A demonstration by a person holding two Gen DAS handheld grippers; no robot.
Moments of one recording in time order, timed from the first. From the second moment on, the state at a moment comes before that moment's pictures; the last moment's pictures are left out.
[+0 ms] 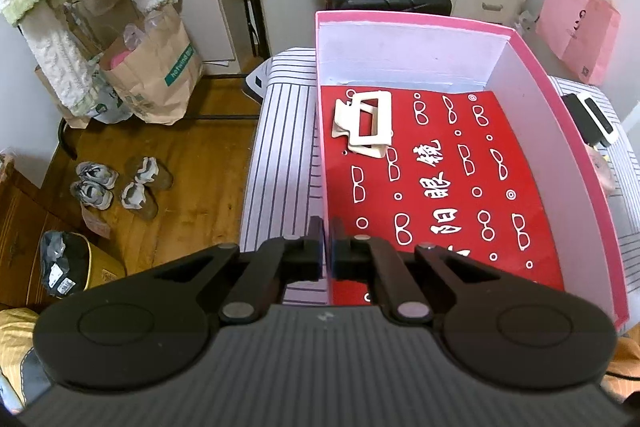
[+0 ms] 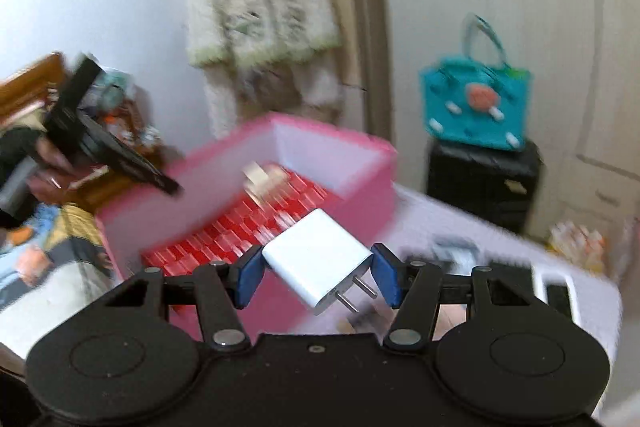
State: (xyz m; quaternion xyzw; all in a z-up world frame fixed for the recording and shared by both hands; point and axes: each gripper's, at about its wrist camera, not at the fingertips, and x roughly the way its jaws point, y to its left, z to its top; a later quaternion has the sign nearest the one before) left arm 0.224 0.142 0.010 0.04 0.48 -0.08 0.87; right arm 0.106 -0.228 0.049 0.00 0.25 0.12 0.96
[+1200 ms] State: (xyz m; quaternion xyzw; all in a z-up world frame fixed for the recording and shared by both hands) left arm 0.230 0.149 0.009 0.05 0.49 -0.11 0.86; right arm 0.348 -0.131 -0.001 -0.05 0.49 0.09 0.87
